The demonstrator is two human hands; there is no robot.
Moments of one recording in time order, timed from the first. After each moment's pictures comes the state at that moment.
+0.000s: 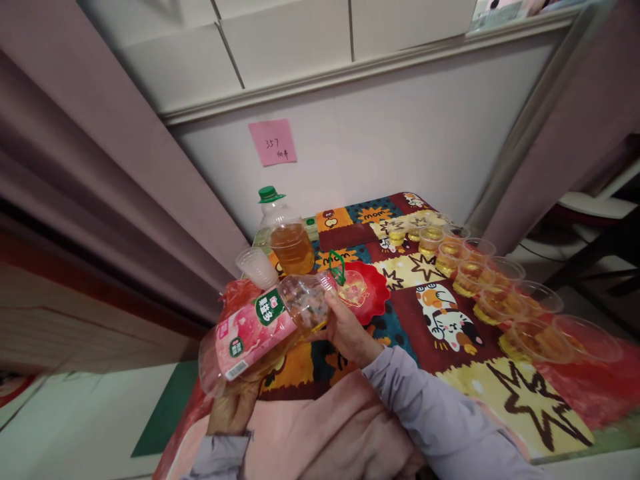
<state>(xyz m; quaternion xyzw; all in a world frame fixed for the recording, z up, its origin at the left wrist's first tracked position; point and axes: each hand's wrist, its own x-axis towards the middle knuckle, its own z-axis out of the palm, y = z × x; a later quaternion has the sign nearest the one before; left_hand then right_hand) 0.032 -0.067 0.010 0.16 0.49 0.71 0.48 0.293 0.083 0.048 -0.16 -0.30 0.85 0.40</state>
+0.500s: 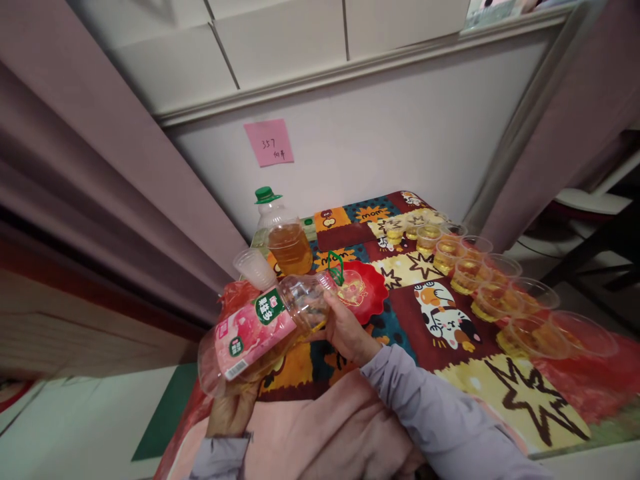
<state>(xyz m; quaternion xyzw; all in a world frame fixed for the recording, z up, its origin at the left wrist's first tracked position) 0.031 -0.065 0.002 0.14 0.50 0.73 0.45 0.291 0.086 0.045 -0.17 -0.27 0.86 0.40</state>
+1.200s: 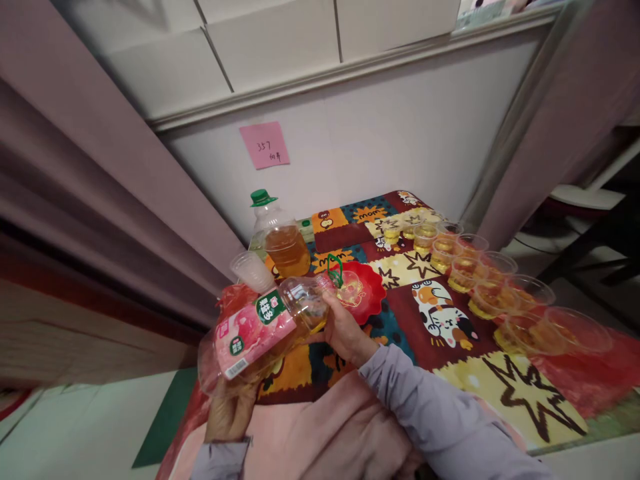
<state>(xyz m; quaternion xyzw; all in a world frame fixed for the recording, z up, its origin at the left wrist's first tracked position) 0.003 -0.068 -0.022 0.21 0.24 0.72 0.62 0.290 0.087 0.047 -0.18 -0.24 0.87 0.39</state>
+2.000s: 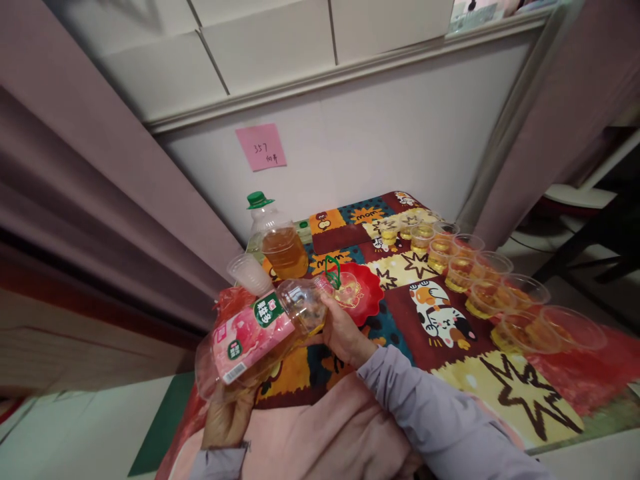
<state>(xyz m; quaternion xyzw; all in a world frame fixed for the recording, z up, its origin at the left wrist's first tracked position) 0.006 -0.070 -0.022 0.15 0.31 0.74 0.58 0.290 0.087 0.049 -0.19 -0.23 0.87 0.38</state>
